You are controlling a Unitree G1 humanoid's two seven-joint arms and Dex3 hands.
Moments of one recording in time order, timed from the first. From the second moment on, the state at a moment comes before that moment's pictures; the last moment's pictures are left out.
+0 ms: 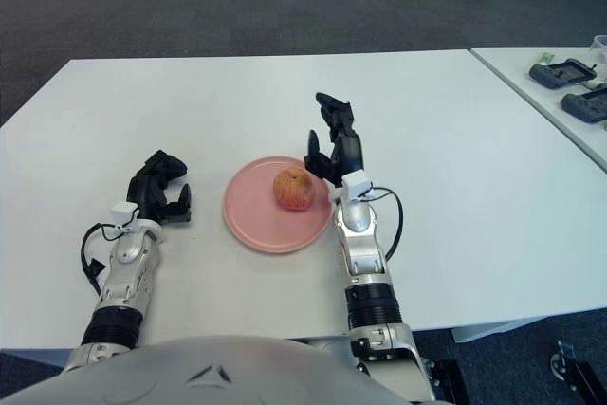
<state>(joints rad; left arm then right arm) 0.01 -0.03 0.13 0.35 -0.07 -0.11 0.01 -0.11 0.10 -0.01 0.22 -0.04 -0.37 -0.14</state>
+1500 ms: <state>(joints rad) 0.00 -0.02 0.13 0.37 -0.09 -0.12 -0.01 -0.11 -0.01 -0.02 0.53 -0.18 -0.45 -0.28</state>
